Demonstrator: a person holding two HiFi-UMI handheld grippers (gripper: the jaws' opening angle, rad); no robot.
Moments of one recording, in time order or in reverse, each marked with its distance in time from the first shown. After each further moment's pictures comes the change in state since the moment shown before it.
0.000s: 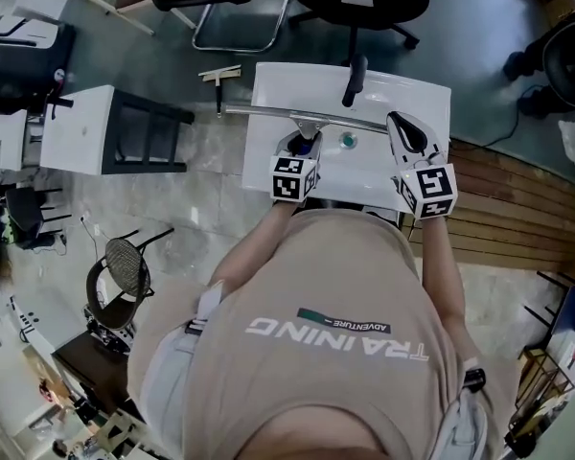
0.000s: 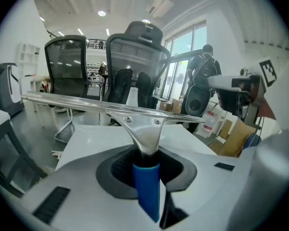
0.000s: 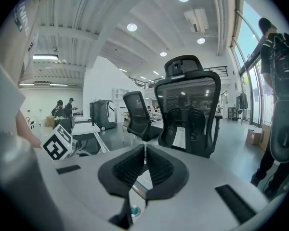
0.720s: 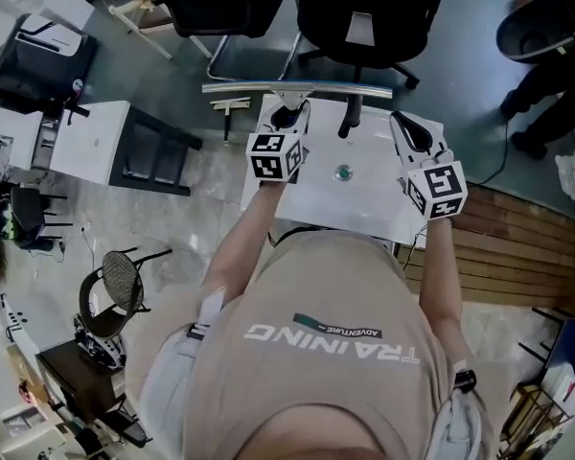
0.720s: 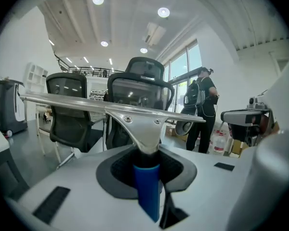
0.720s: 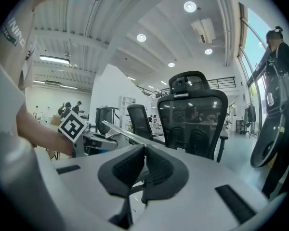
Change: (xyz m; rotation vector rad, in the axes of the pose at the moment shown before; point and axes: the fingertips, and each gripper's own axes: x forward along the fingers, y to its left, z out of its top) left arm -0.020 0.029 0.176 0.061 -0.311 0.073; right arm 0.001 -0.032 0.077 -0.082 -0.125 0.068
